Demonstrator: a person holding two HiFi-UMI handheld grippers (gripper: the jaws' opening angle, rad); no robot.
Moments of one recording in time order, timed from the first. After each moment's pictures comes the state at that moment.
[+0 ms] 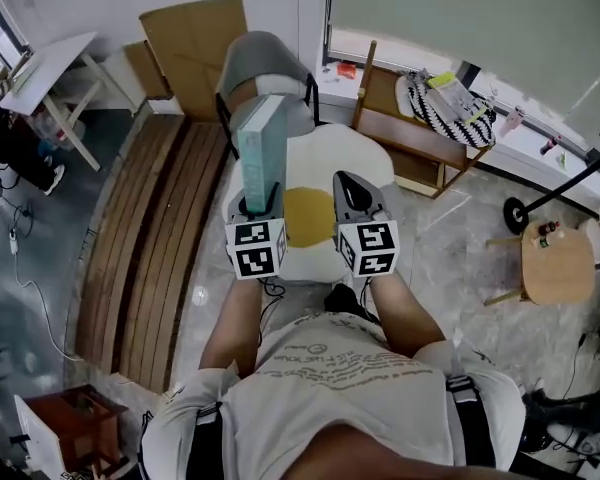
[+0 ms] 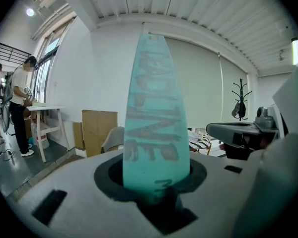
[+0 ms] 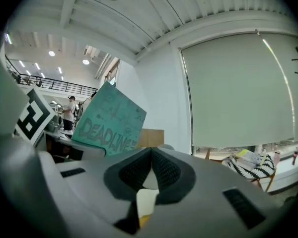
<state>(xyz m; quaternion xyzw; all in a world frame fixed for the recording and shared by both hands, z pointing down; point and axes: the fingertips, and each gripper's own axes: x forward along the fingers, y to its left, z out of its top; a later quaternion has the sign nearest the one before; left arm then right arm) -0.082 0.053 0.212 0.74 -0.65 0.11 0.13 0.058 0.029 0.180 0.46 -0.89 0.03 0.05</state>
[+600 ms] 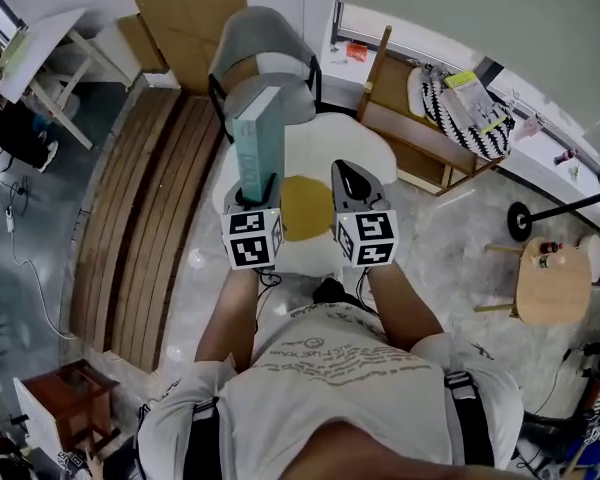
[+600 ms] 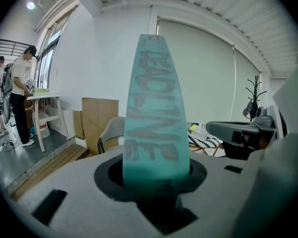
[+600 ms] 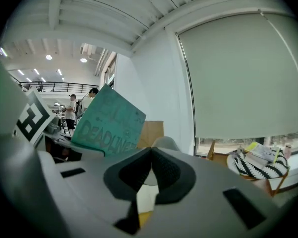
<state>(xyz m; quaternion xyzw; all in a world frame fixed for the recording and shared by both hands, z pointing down) -0.073 -0.047 0.253 0.71 -0.67 0.13 0.19 0.064 -0.086 0.216 0.43 -0.90 0.07 0.08</state>
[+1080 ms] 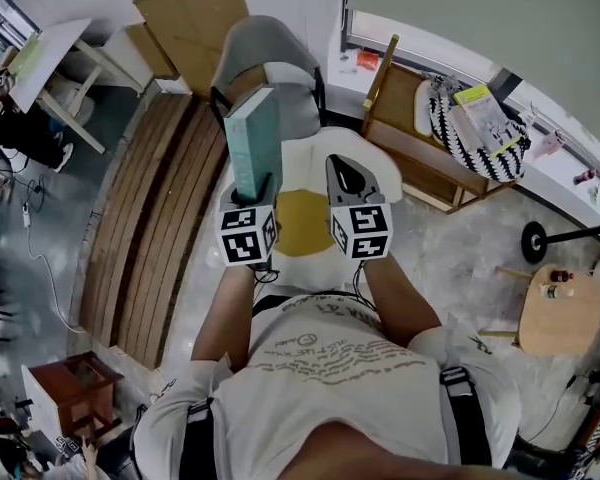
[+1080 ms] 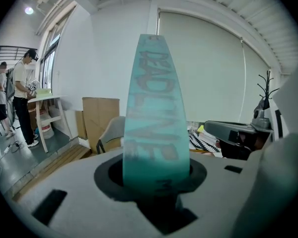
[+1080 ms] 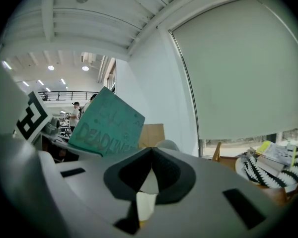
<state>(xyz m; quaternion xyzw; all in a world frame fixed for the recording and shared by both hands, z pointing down) -0.048 -0.127 0.254 0.68 -0.69 0.14 0.20 0.086 -0.183 0.221 0.39 -0.91 0.08 0.05</state>
